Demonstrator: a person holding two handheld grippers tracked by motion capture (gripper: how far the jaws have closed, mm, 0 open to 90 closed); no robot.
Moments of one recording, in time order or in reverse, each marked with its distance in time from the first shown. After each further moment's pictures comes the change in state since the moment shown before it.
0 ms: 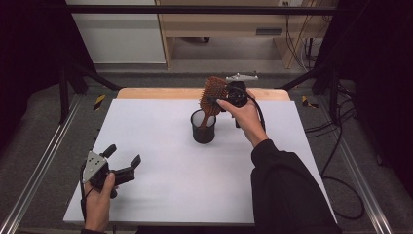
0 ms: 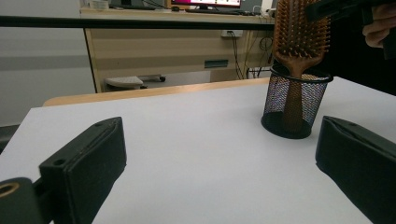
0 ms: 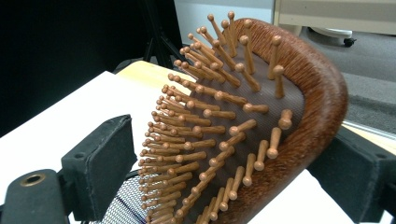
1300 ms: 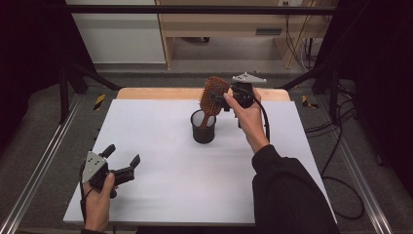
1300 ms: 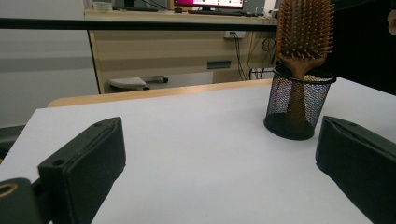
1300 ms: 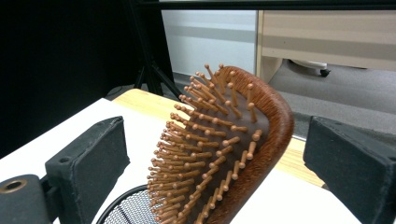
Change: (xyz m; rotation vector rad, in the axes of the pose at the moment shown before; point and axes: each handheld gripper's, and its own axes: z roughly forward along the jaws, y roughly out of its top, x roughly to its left) left arm 0.000 0.000 -0.001 -0.004 0.014 0.005; right arm 0.009 0.003 -0.029 -0.131 -0.055 -0.018
